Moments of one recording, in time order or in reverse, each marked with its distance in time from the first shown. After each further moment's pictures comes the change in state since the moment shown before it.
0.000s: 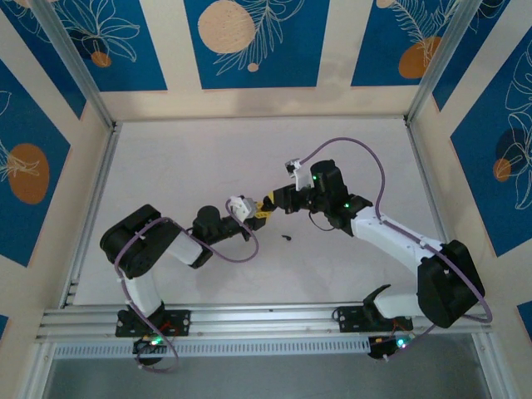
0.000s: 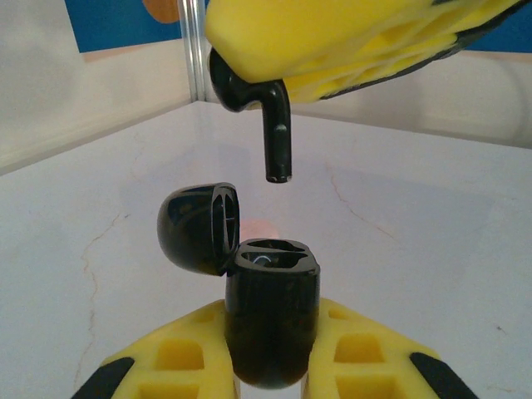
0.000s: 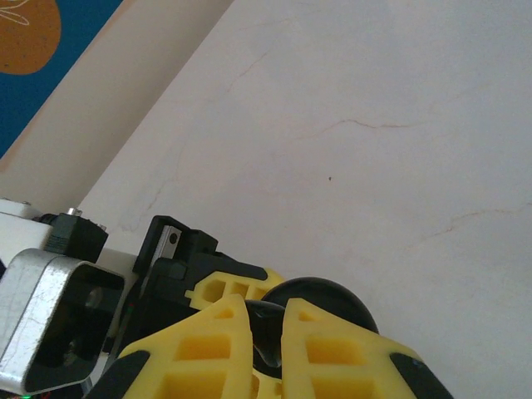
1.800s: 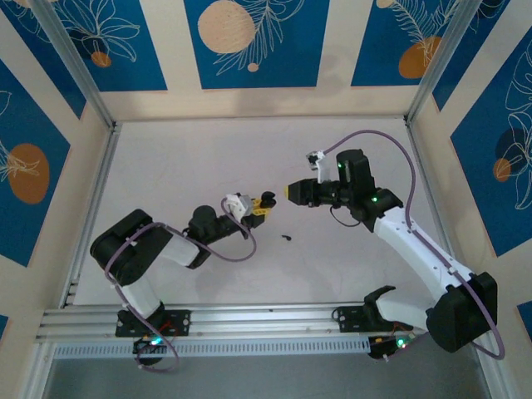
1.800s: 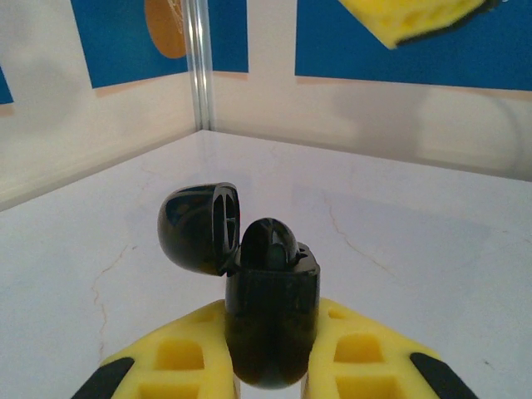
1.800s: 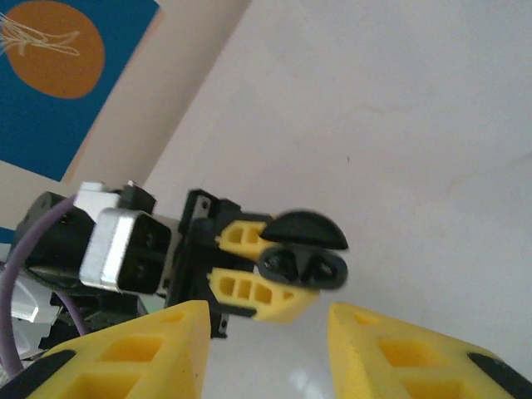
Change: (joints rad) left arm -0.002 -0.086 -0.022 0.000 -0.013 -0.022; right arm -0.135 -0.148 0.141 -0.396 -0.158 0.029
